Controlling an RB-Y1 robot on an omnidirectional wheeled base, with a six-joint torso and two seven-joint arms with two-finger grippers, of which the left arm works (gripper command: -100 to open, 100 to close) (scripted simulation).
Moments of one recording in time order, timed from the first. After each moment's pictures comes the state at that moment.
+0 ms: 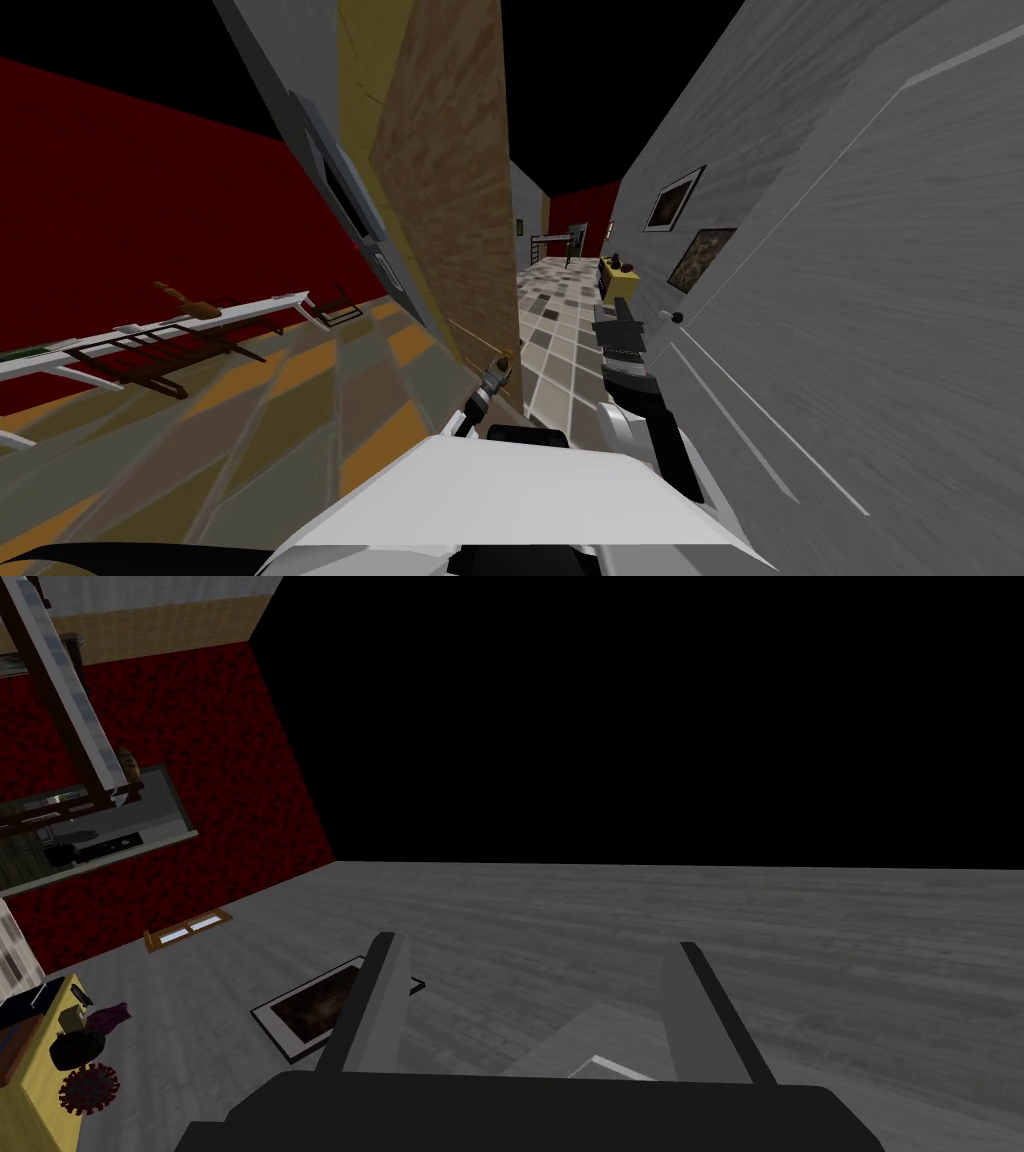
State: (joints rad) arm 0.07 0.07 -0.08 -0.91 -0.58 -0.85 -1.08
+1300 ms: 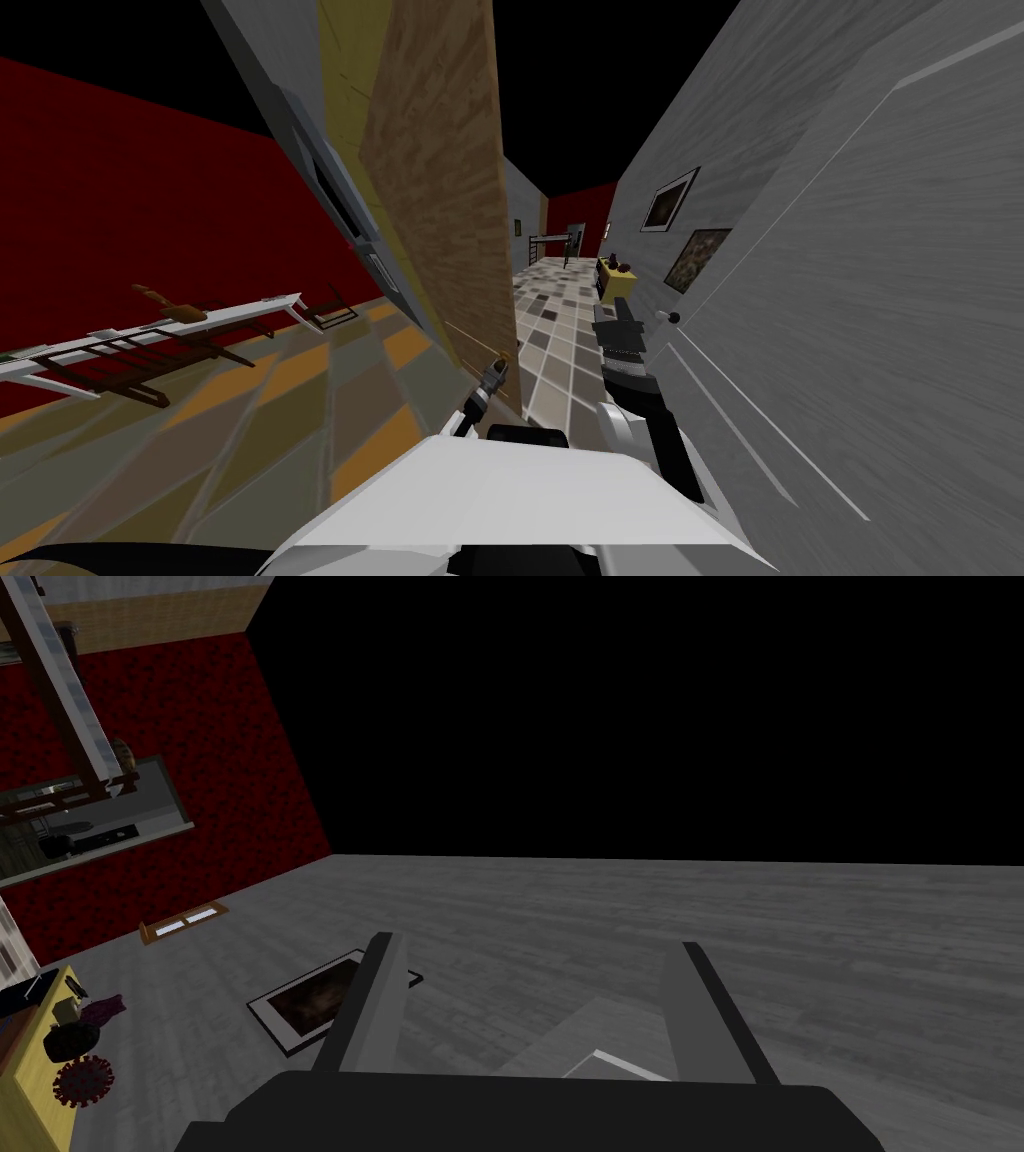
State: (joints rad) arm 0.07 0.07 -0.08 -0.90 -0.54 -0.84 -0.98
